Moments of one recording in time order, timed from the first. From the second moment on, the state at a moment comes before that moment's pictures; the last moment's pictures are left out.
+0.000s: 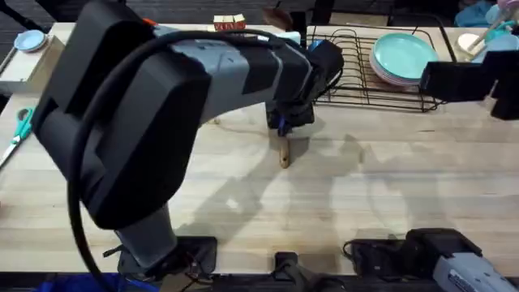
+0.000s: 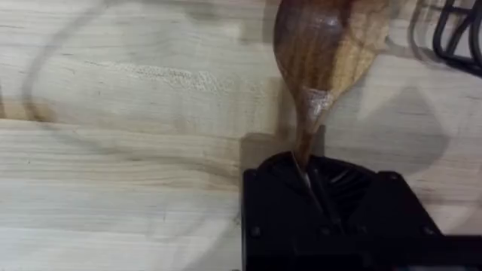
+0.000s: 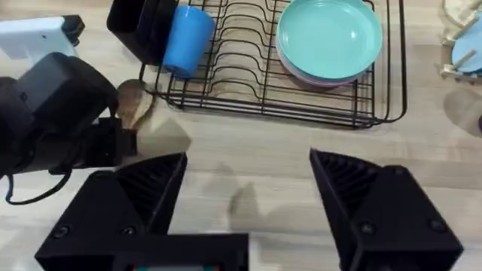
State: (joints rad) left arm -0.75 1.94 1.35 -0.77 -0.16 -0.87; right arm 0.00 0.80 1.16 -1.02 -0.03 0.00
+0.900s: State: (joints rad) left arm -0.75 1.80 1.36 -0.94 -0.15 -0.87; right arm 0.00 0.80 1.16 -1.02 -0.03 0.00
